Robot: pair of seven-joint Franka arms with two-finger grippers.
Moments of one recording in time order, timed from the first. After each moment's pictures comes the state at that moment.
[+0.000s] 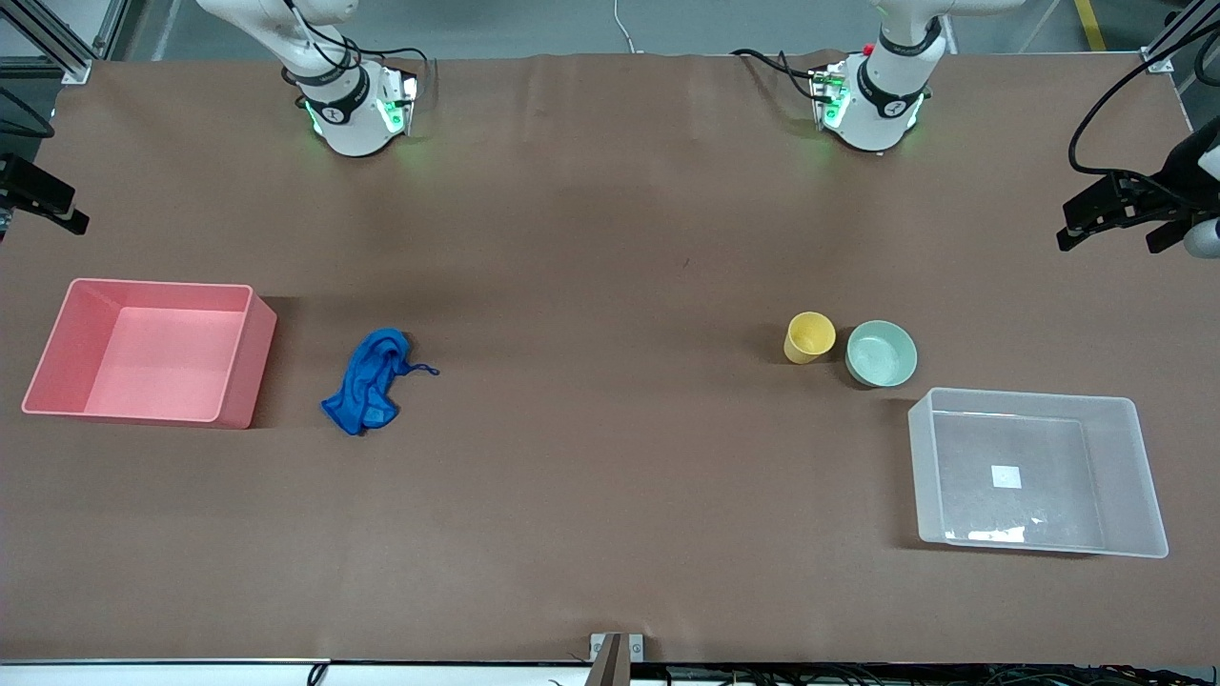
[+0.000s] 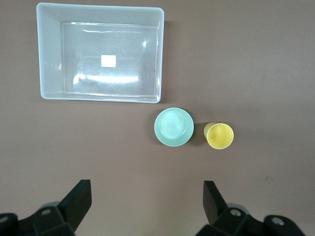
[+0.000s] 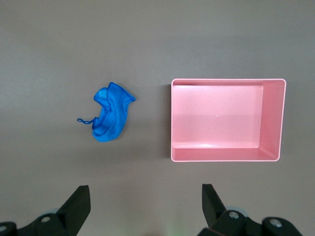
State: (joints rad) left arm -0.06 -0.02 0.03 -1.55 -0.02 1.55 0.01; right arm -0.08 -0.03 -0.02 -1.49 0.00 1.45 -0.06
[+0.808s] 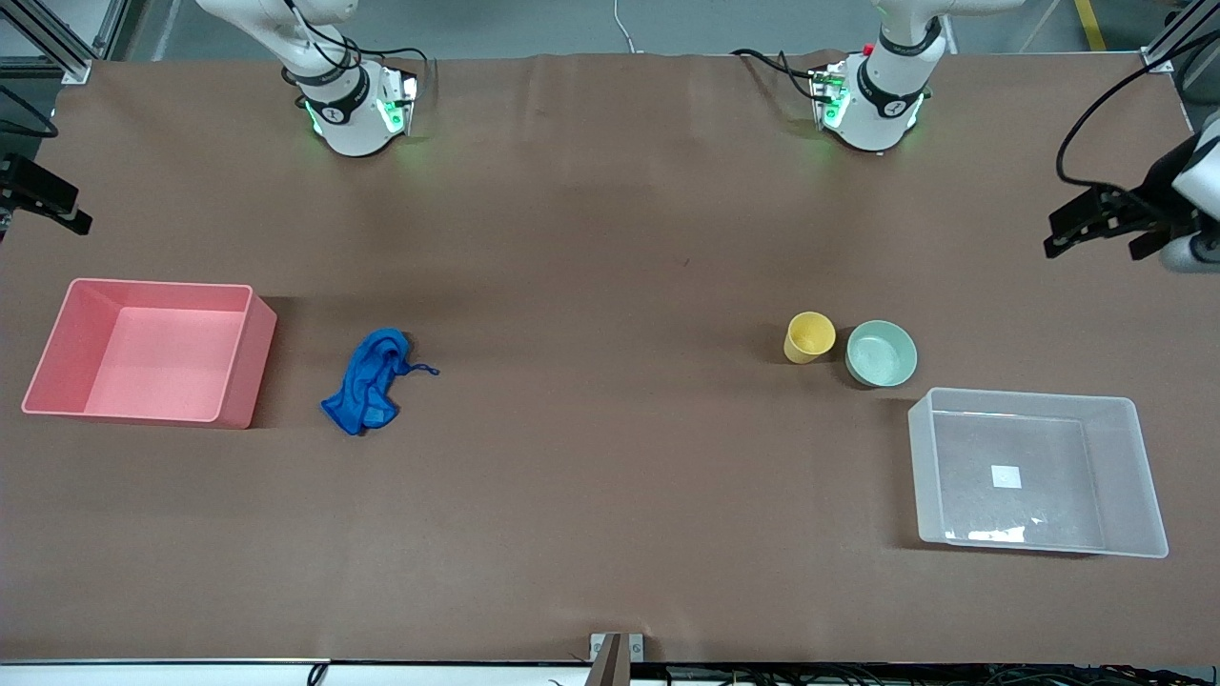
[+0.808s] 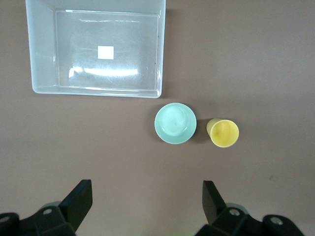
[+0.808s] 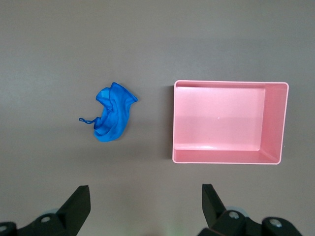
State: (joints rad) left arm -0.06 -0.02 0.04 -1.66 -0.02 1.63 0.01; right arm -0.06 -0.02 -0.02 -1.49 0.00 1.46 -0.06
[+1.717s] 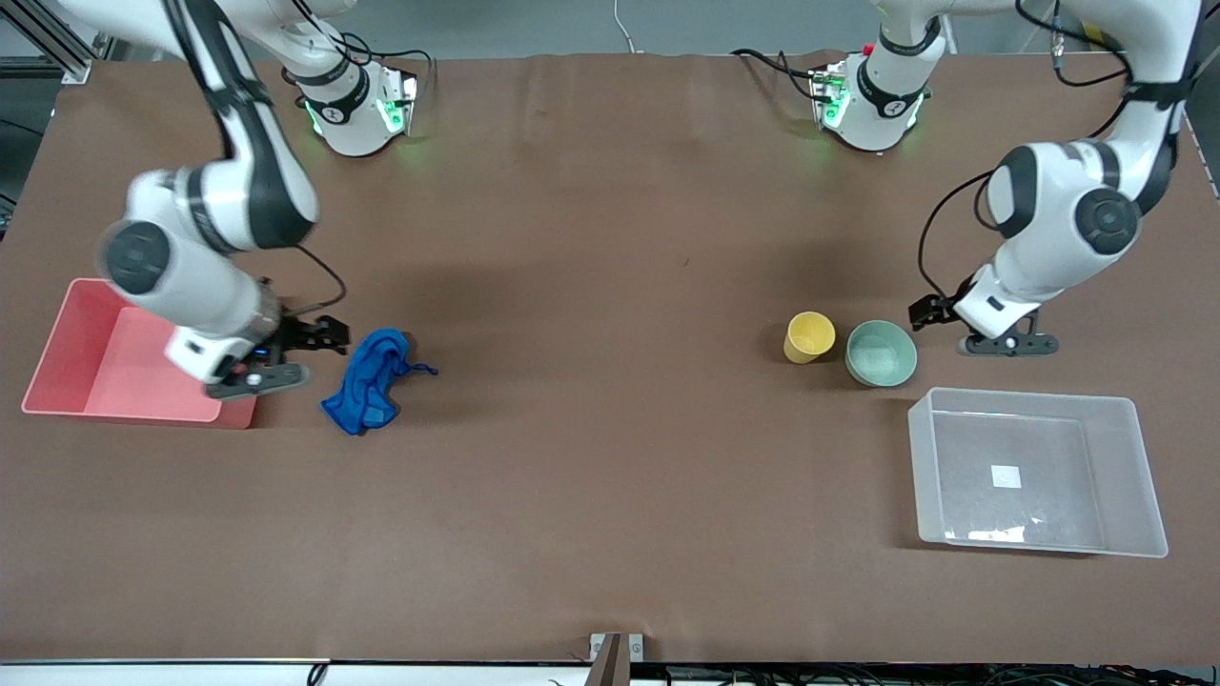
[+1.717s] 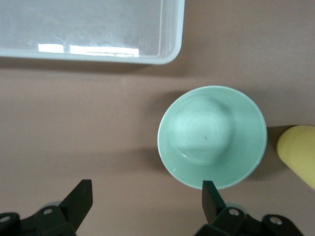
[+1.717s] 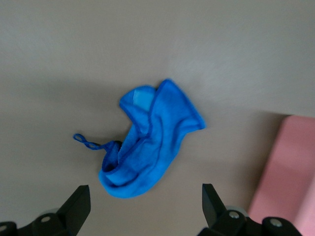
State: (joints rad) left arm -0.06 0.15 0.04 -2.35 -0.02 2.46 0.02; right arm 0.16 0.24 -0.01 -2.10 0.00 2.29 -0.05
